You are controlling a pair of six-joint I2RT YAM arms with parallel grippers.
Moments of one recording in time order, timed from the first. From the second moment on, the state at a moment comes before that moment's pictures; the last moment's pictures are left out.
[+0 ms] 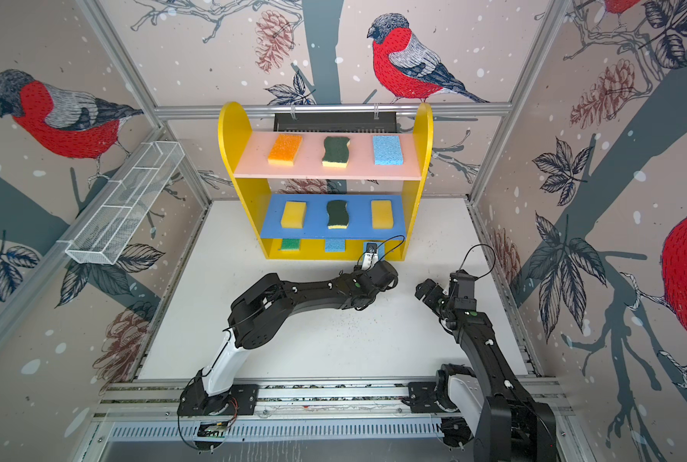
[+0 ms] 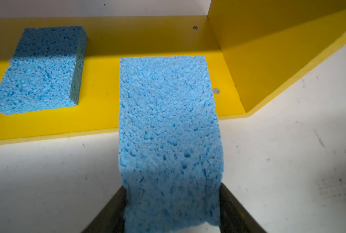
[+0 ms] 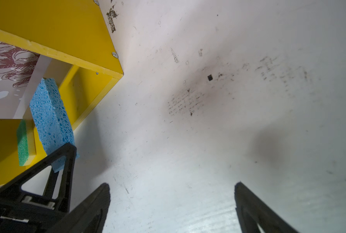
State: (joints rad) left arm -1.05 2.23 1.58 -0.16 -0.62 -0.66; right arm -0.04 0.94 0.40 -0.31 -0.25 0.60
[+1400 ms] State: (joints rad) left arm -1.03 2.46 1.77 0.00 -0.75 -0.55; right arm 0.01 0.90 0.35 -0.32 -0.28 0.60
